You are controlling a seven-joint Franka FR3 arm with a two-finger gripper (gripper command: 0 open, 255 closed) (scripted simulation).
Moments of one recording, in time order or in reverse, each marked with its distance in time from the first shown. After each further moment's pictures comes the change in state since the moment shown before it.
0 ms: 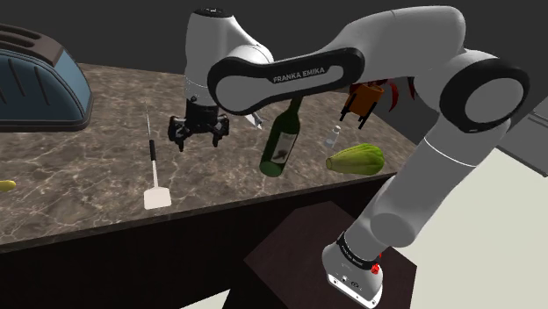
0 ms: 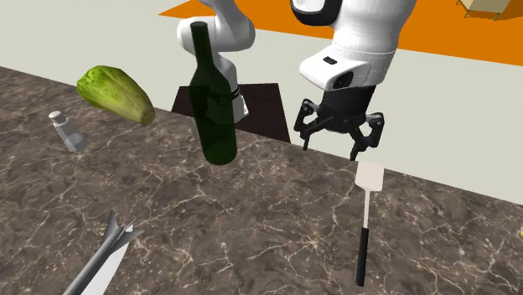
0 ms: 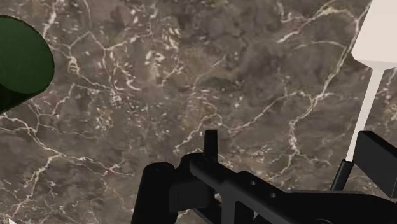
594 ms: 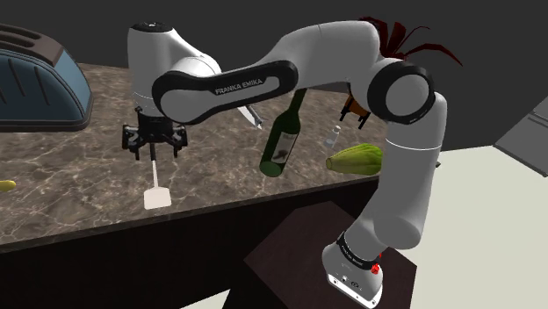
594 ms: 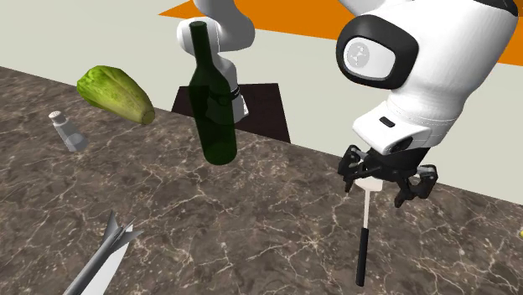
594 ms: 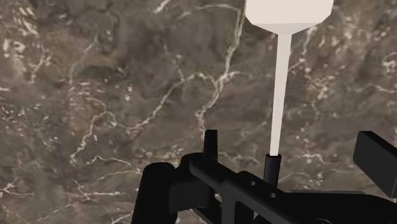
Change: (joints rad) arm 0.117 0.385 -0.013 0.352 -0.158 -0.015 0.228
